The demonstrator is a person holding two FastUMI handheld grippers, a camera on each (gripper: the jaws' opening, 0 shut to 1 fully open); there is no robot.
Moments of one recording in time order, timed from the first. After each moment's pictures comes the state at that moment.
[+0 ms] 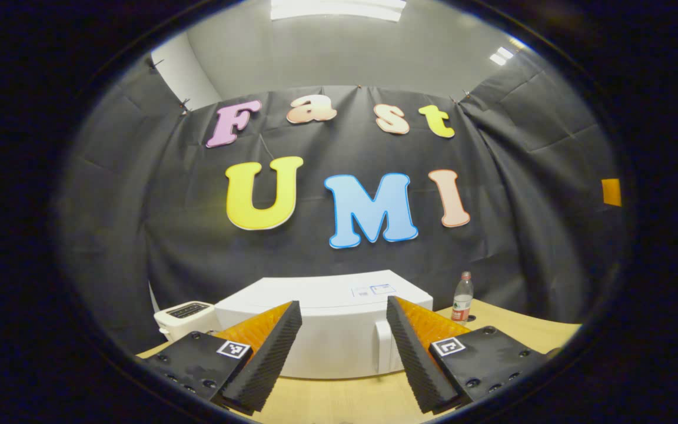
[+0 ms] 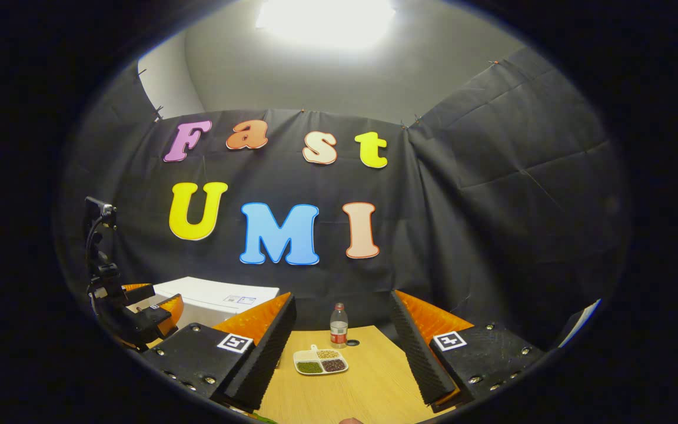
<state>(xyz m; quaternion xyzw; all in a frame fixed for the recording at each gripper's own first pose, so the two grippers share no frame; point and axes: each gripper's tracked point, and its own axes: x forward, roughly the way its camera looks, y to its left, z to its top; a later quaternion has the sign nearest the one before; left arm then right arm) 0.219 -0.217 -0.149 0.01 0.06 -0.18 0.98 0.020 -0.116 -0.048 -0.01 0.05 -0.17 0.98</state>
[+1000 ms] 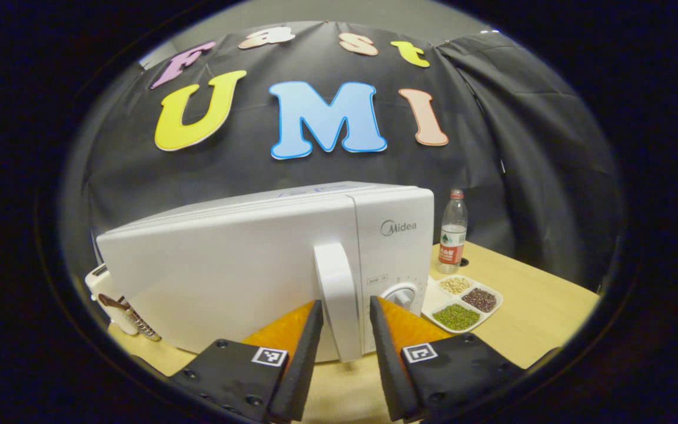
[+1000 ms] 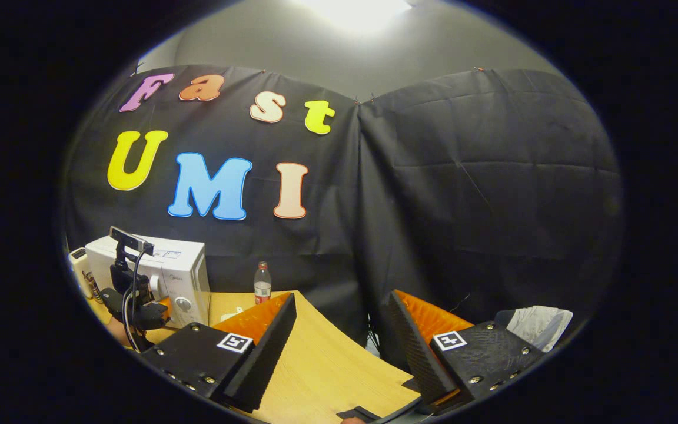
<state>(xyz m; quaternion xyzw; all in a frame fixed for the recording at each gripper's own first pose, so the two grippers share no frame) 0.287 -0.321 -0.337 0.04 0.20 -0.25 0.95 -0.049 -0.159 -0.078 -0.06 0.15 -0.33 0.93</state>
